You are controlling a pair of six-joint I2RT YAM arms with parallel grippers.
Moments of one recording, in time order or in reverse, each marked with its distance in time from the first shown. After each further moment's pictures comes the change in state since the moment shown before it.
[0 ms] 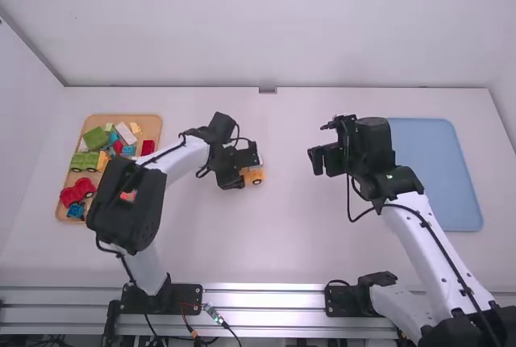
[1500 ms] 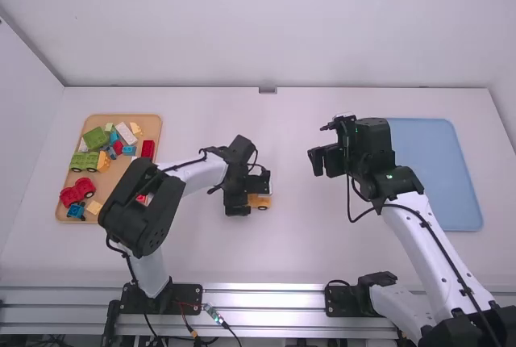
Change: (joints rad) left arm -0.150 0.014 -0.101 0.022 -0.125 0.026; right arm 0.000 0.000 0.000 -0.010 0.000 -0.003
